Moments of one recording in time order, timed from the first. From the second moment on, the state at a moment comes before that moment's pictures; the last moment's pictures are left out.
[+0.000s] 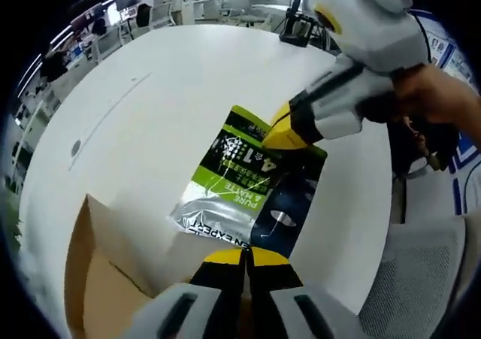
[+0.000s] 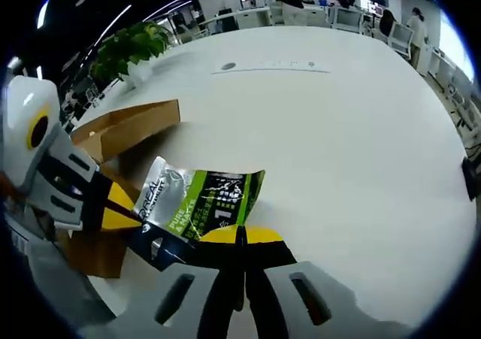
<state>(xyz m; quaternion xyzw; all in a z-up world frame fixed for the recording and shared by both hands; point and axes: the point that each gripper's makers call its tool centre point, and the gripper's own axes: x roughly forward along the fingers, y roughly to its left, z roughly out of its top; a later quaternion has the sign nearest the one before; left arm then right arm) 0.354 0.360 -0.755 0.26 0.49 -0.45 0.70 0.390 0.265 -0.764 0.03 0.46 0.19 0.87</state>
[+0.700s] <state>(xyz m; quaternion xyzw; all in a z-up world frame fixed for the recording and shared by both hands) 0.352 0.365 -0.777 0.43 0.42 -0.47 0.64 0.392 0.268 -0.783 0.04 0.46 0.19 0.87</state>
